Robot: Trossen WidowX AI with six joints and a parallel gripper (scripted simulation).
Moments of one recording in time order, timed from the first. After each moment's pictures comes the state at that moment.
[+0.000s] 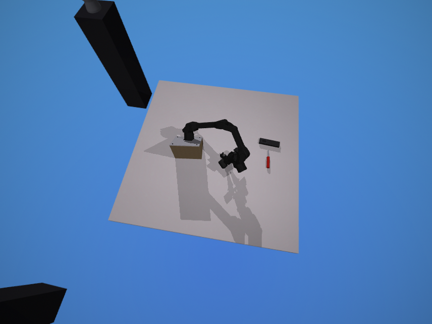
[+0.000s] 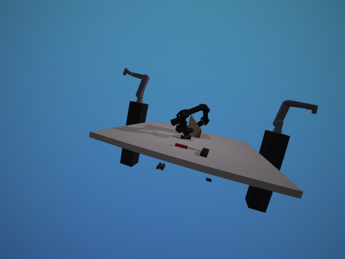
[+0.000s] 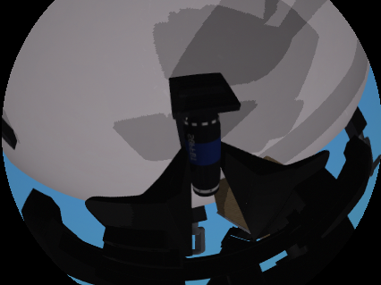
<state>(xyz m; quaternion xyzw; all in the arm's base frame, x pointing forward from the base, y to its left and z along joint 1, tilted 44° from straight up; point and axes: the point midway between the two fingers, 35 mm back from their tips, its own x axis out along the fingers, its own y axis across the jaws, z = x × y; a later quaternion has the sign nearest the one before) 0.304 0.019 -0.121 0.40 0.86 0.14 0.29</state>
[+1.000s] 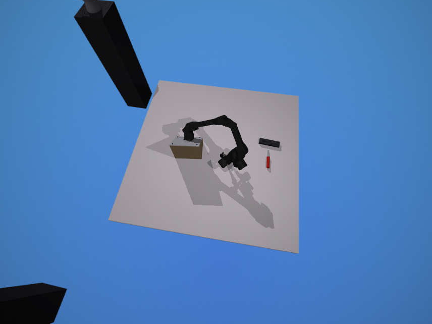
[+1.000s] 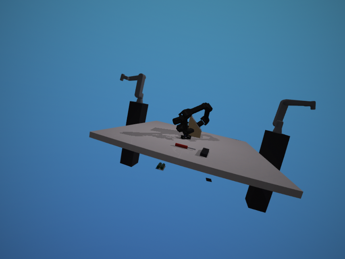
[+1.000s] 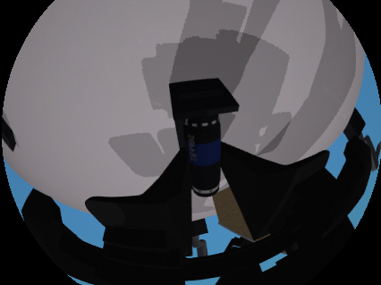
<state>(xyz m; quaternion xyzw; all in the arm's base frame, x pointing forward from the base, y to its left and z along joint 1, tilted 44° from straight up) 0.303 0.021 -0.123 0.39 0.85 0.11 0.34</state>
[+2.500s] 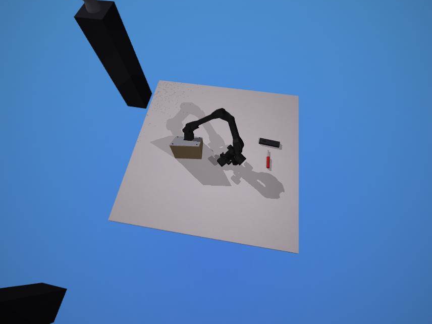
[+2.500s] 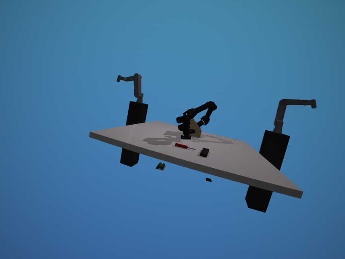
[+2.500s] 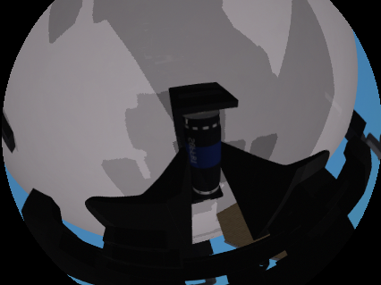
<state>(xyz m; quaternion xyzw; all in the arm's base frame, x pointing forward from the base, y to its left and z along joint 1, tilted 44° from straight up) 0.298 0.027 -0.124 0.40 0.82 0.07 0.41</state>
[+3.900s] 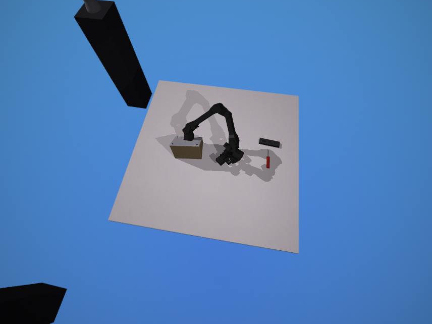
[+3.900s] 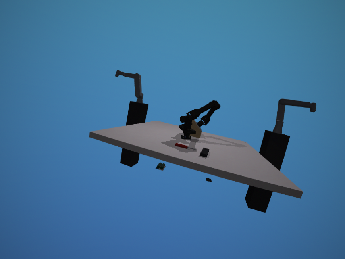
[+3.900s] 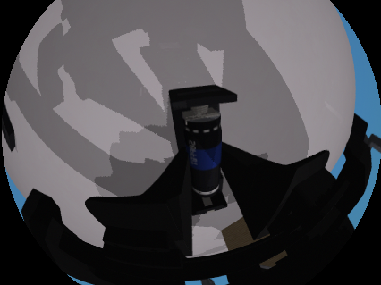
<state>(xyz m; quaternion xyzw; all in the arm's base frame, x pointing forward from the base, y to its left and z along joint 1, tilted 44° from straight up) 0.293 0.032 -0.125 0.40 0.78 0.04 0.48</state>
